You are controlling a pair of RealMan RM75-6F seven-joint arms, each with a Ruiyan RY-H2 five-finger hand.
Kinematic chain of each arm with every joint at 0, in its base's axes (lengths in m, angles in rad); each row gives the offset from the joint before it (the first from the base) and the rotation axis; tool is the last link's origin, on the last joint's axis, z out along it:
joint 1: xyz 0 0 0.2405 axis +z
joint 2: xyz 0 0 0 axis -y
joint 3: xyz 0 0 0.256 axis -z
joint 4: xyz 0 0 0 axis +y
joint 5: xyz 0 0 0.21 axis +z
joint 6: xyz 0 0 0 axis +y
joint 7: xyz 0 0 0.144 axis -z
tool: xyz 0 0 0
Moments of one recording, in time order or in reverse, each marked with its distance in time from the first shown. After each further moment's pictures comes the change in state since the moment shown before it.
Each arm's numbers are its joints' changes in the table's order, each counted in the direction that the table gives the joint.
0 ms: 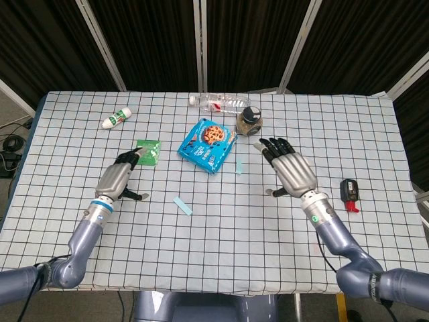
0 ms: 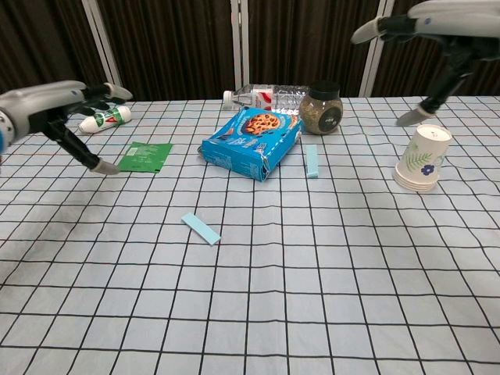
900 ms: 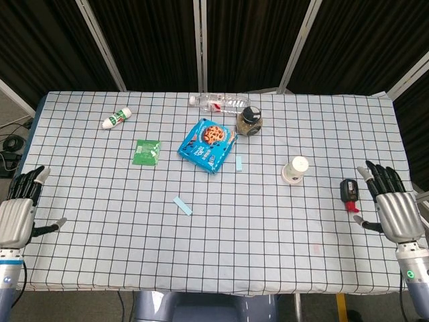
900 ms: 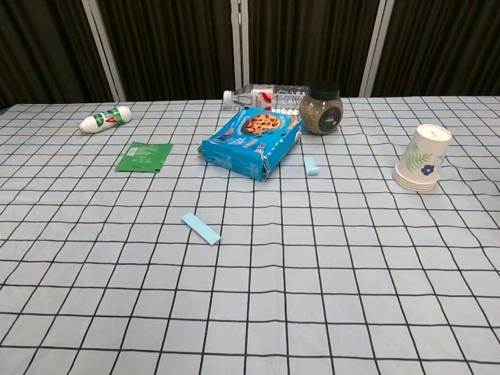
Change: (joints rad) left arm 0.454 -0.280 -0.230 -0.158 0.439 0.537 0.082; right arm -0.473 -0.126 0.180 0.155 -0.326 0.442 -0.237
